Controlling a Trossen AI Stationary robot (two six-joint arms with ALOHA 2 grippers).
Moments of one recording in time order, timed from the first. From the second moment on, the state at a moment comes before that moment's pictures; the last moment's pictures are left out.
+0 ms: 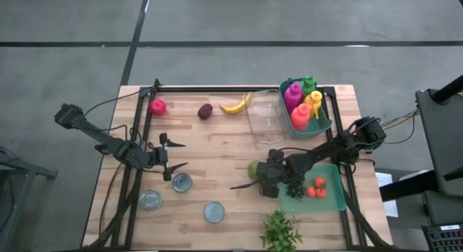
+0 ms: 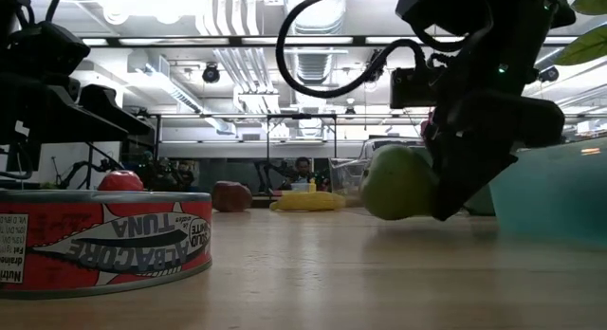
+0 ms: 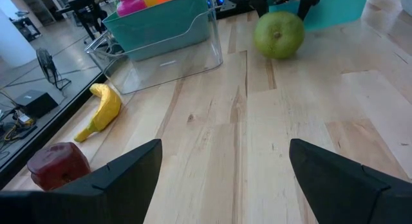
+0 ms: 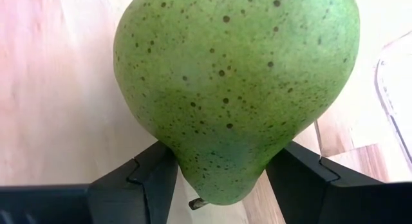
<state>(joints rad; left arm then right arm) -0.50 0.48 0.00 0.07 -0.68 0.02 0.33 1.74 0.95 -0.47 0.29 0.52</state>
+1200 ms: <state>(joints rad) -0.50 0.48 0.00 0.07 -0.68 0.02 0.56 1.54 1.35 -1.22 0.28 1.11</state>
